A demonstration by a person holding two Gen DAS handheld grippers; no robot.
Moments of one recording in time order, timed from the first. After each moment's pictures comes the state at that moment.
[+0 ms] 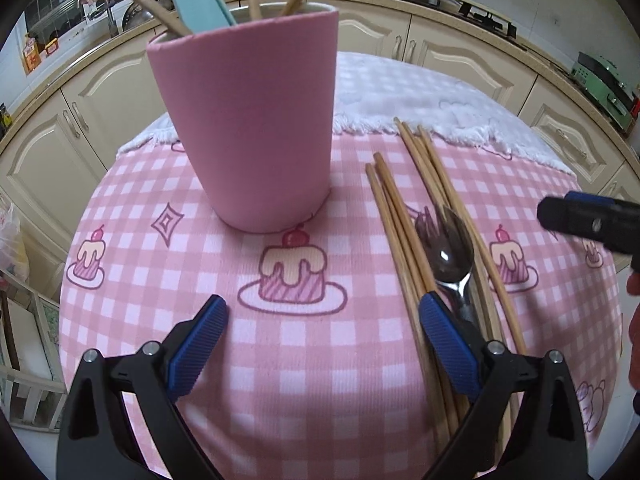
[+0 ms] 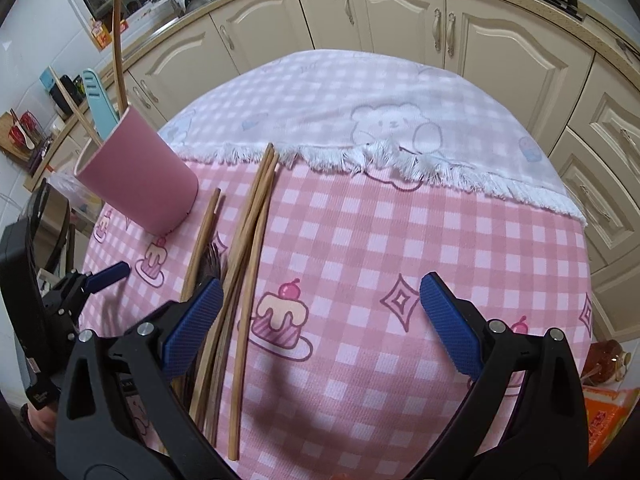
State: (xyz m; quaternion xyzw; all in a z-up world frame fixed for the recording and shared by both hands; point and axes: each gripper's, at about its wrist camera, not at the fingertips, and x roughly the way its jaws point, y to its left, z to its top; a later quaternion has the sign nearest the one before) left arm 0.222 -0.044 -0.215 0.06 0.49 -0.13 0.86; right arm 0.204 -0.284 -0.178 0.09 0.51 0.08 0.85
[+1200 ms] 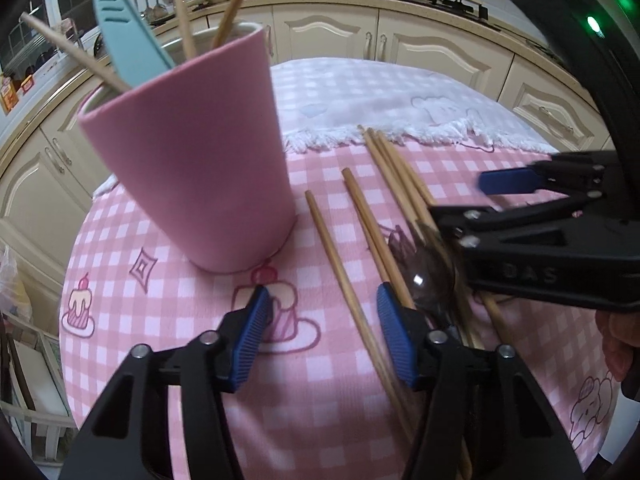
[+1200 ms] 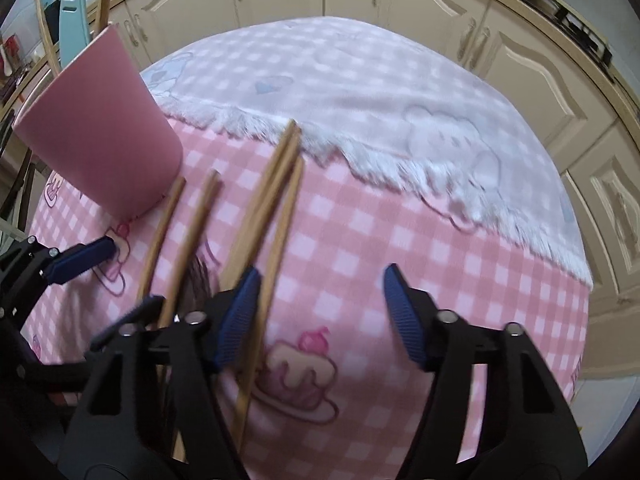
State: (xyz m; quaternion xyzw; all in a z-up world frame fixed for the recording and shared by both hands) left arm 0.236 -0.068 -0.210 0.11 0.47 -0.17 0.86; right arm 0.250 -0.220 -0.200 -0.03 0.54 0.08 0.84
